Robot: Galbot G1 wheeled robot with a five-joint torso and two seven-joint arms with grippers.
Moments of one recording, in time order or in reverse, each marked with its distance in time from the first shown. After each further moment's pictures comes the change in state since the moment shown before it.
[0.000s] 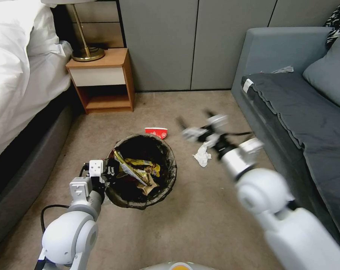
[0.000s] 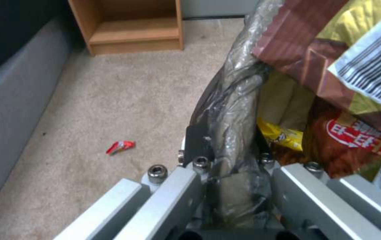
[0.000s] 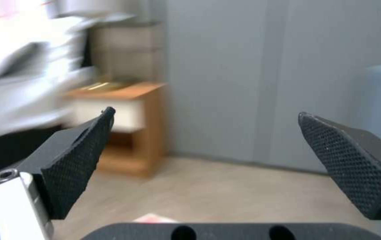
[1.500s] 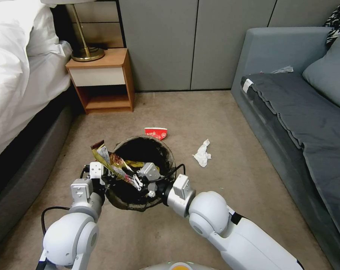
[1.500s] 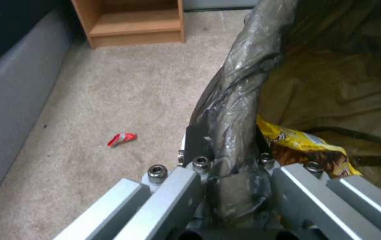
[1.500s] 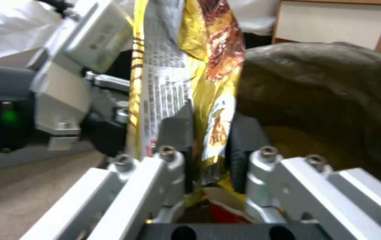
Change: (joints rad) left arm 0.014 -0.003 0.004 0.016 0.011 -0.006 0.002; right arm 0.113 0.100 -0.602 -0.224 -0.137 -0.004 -0.317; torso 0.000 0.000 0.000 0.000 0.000
